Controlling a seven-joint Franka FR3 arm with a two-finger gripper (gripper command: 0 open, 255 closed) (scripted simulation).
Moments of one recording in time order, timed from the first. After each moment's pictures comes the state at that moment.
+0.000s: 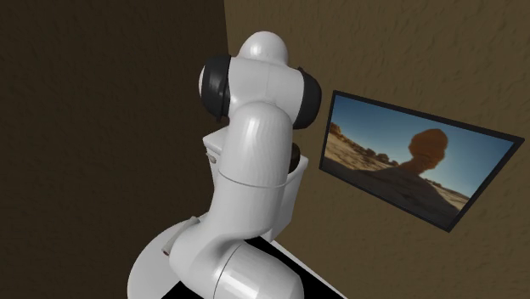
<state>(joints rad) 0.20 0.43 0.58 -1.71 -0.25 2.04 1.52</state>
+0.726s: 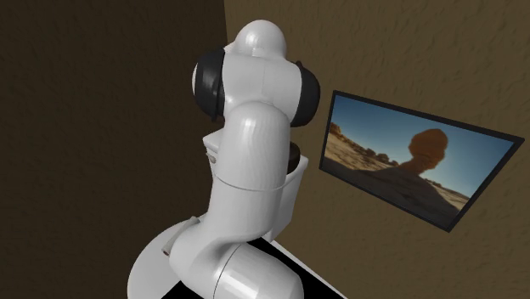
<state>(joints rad) 0.19 0.38 0.60 -1.62 -0.22 1.91 1.49</state>
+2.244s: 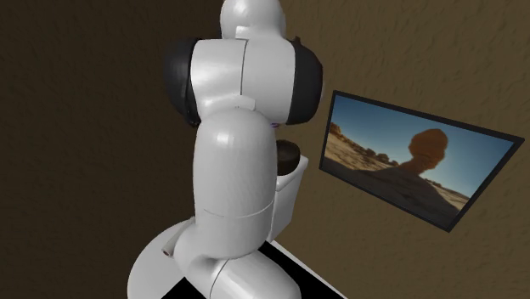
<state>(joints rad) 0.06 0.15 0.59 -1.65 -0.08 1.75 1.32</state>
